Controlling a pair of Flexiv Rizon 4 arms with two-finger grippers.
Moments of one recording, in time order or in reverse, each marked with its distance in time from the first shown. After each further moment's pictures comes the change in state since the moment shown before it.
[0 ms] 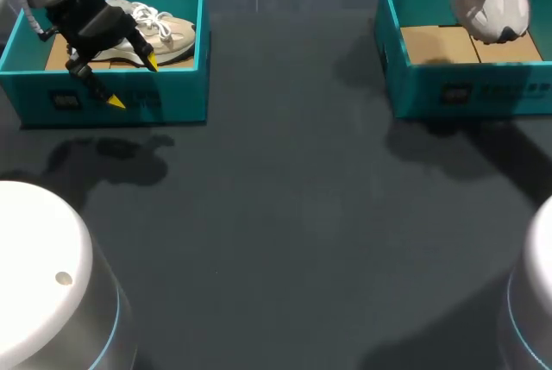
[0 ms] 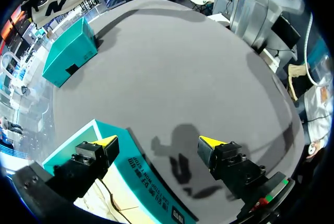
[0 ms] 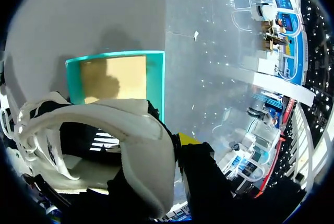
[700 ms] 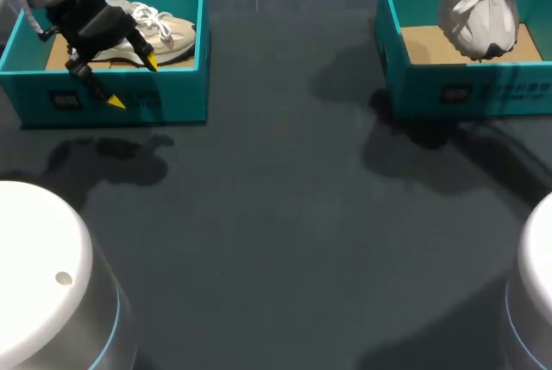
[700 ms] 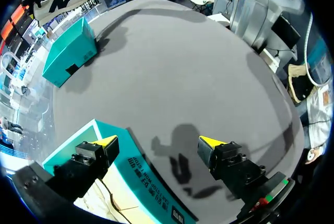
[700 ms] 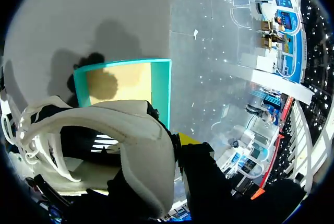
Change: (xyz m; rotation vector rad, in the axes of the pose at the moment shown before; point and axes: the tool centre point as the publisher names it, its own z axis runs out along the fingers) left arm 0.000 0.000 0.000 0.000 0.000 0.000; right arm 0.023 0.031 -0.023 0.010 -0.002 0.015
